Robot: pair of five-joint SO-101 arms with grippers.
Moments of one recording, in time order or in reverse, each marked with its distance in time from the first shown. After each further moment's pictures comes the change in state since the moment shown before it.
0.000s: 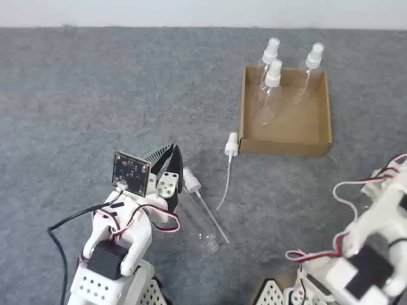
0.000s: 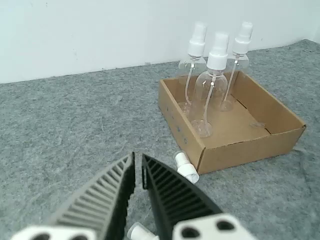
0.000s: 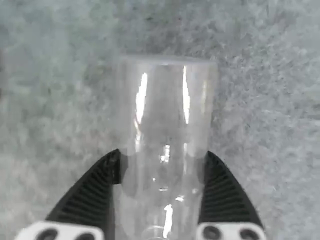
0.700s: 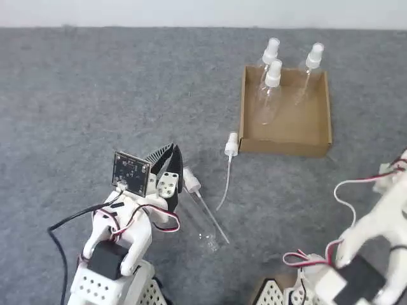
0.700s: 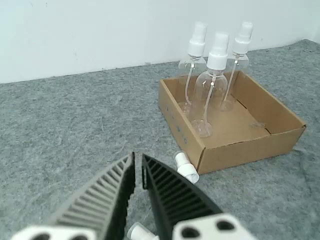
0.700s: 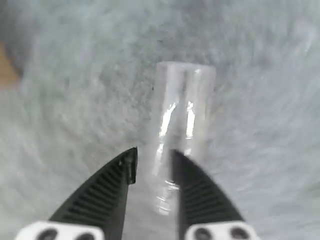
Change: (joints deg) left arm 0.0 0.0 0.0 0.0 0.0; right arm 1.5 -7.9 -7.8 12.0 22.6
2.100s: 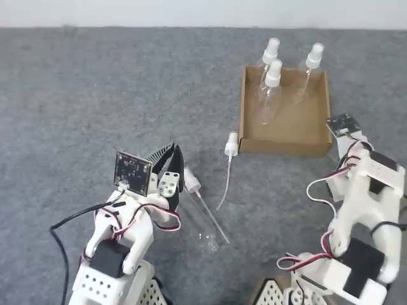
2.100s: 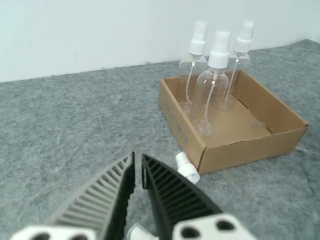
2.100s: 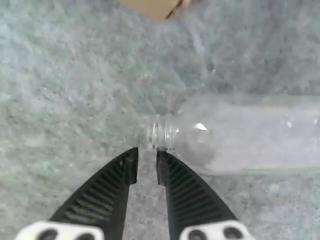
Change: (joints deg) left arm 0.0 0.0 1.8 -2.3 0.0; right arm -16.7 6.6 11.7 -10.5 18.7
